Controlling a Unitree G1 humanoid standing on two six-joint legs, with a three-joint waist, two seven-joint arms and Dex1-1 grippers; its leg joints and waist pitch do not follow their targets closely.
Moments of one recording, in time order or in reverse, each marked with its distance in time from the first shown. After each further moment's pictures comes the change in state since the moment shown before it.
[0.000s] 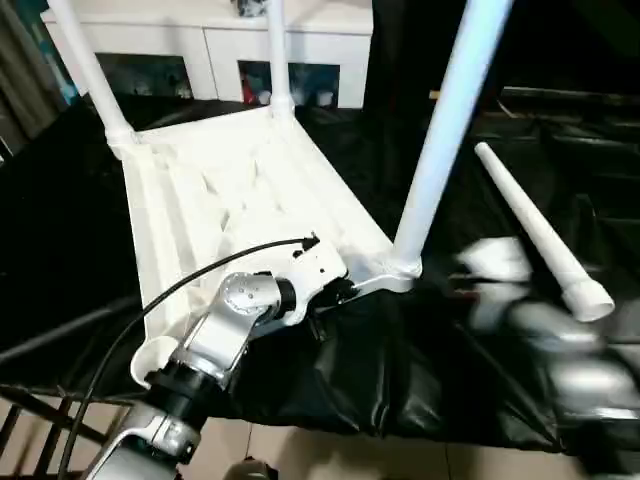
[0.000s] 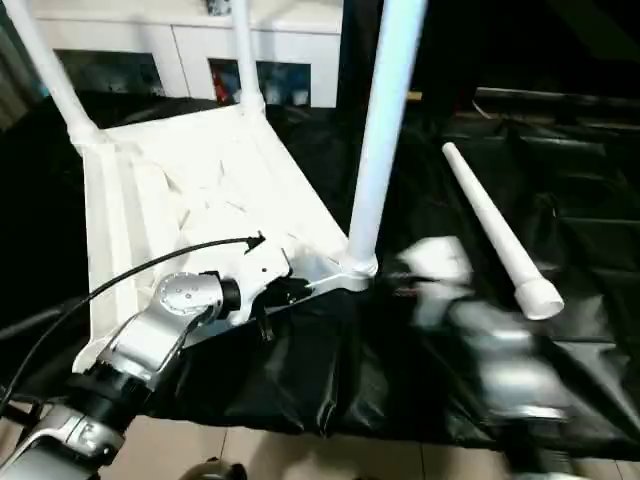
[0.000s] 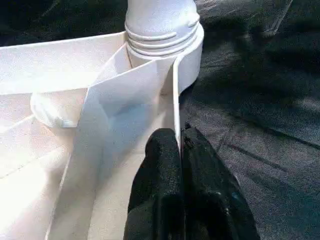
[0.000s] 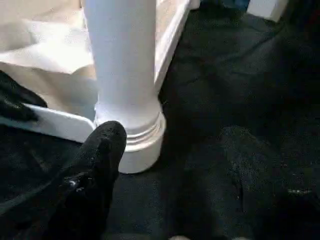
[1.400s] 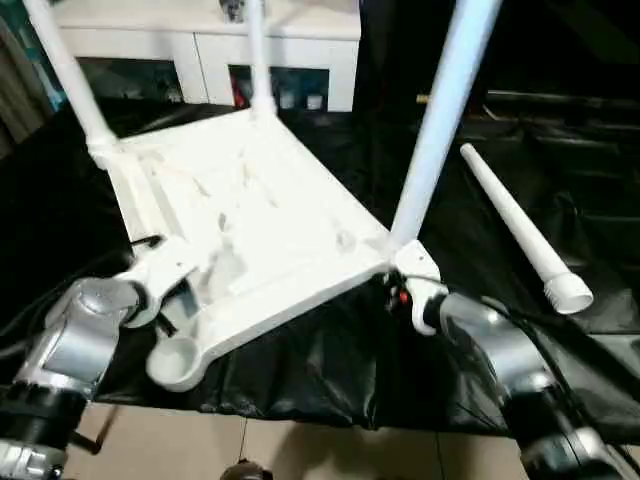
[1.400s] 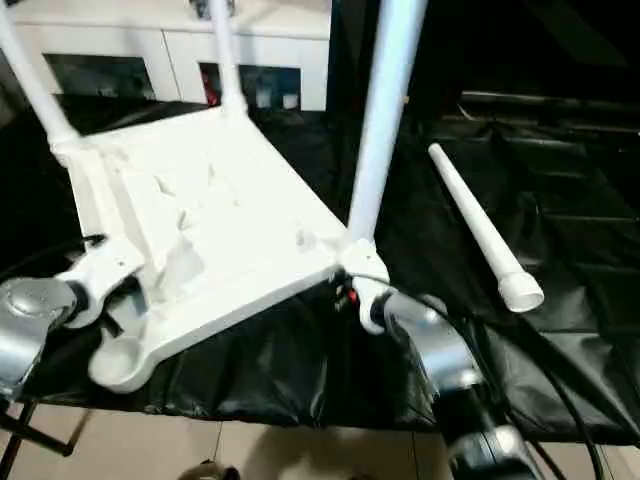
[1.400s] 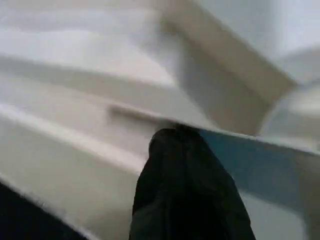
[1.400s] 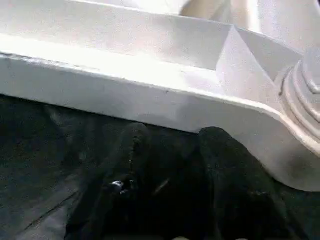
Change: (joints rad) left arm 0.148 0.467 0.154 -0.186 0.127 0.316 0.054; right arm -0.202 0.225 0.310 0.215 -0.172 0.145 -0.243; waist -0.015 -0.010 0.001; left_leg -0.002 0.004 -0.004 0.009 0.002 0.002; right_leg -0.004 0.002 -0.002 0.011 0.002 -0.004
